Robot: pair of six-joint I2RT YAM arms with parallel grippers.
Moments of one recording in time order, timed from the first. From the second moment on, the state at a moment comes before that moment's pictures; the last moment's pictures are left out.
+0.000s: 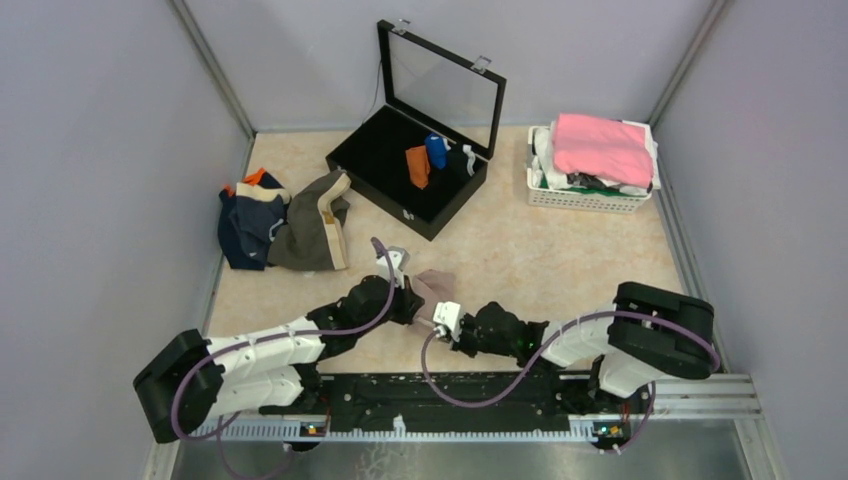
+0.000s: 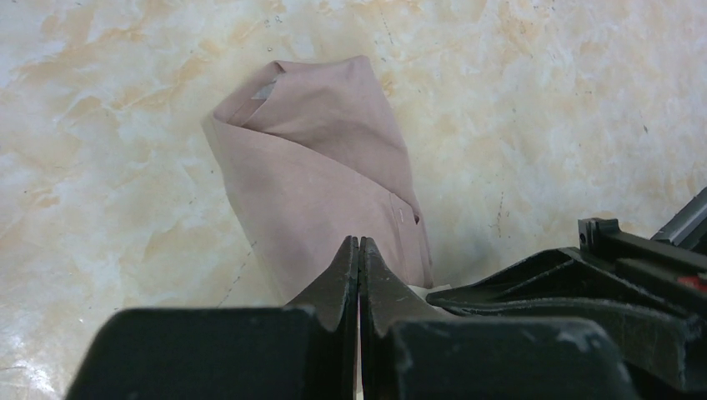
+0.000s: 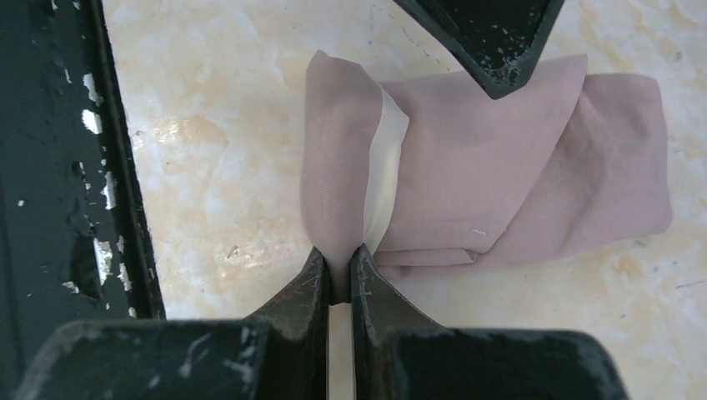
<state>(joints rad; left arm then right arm) -0.91 1.05 0.33 0.22 -0.15 -0.57 1.23 1.50 0.33 0.68 0.04 -0.20</state>
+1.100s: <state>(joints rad) -0.91 0.98 0.30 0.22 -0.12 -0.55 0.77 1.69 0.66 0.22 -0.76 0.29</state>
